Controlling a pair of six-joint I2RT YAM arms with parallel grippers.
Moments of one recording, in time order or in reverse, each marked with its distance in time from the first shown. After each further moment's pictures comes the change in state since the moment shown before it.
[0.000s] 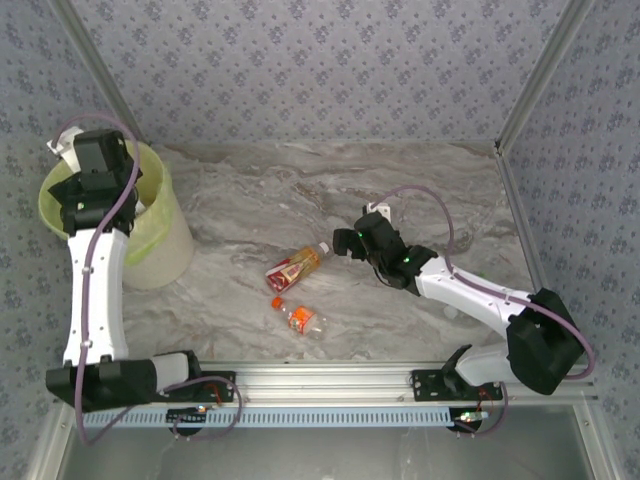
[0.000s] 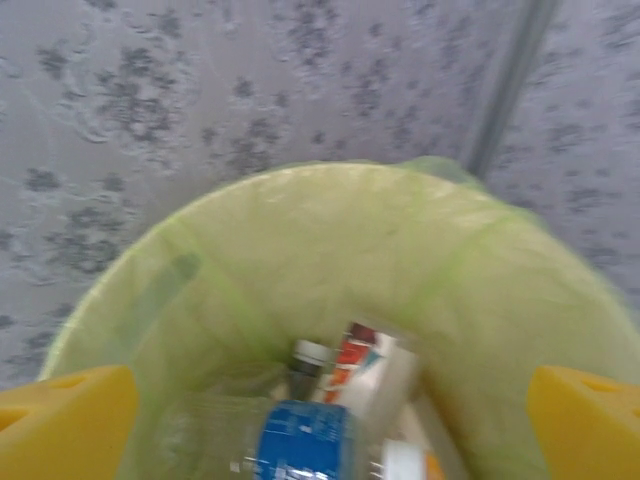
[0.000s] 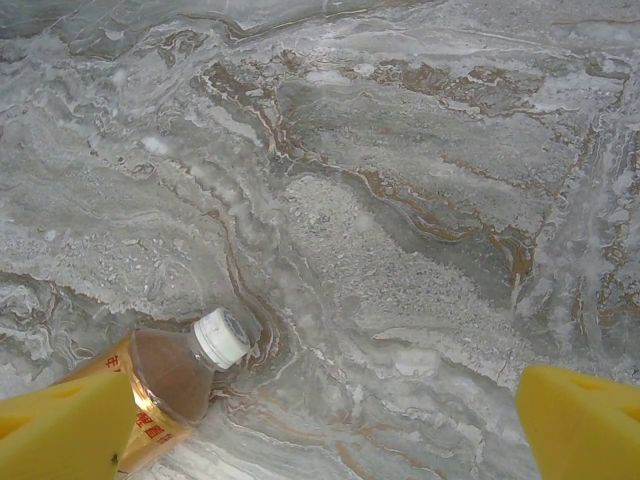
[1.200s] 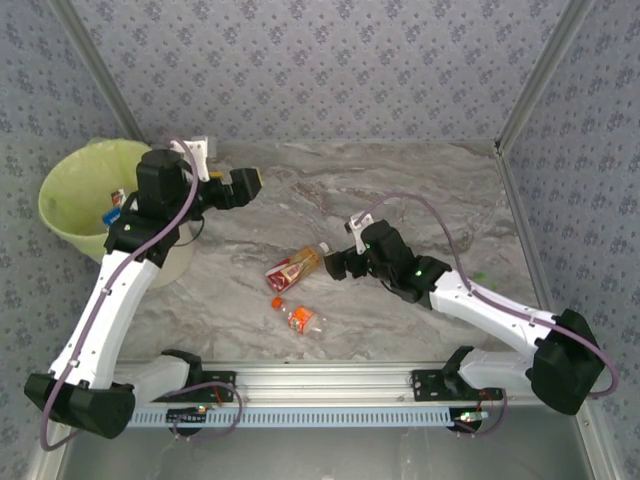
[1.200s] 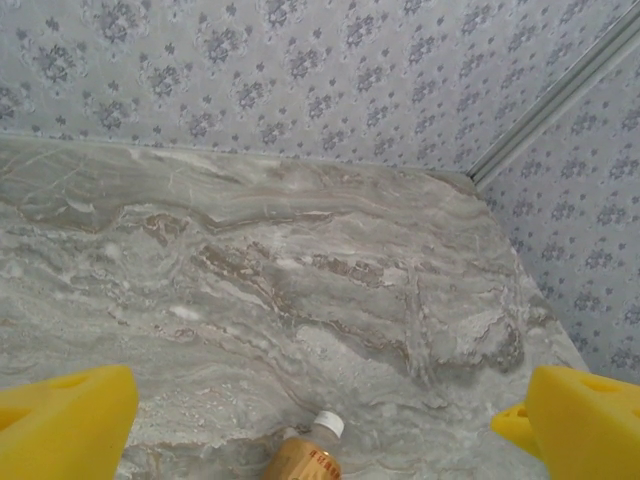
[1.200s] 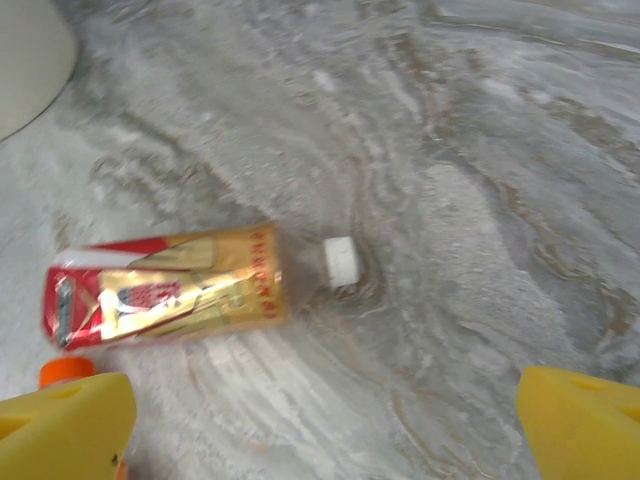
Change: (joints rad) left arm -0.399 -0.093 -0.209 0.209 0.841 -0.023; right arm 0.071 -0.146 -0.048 -0.024 -0.230 -0.373
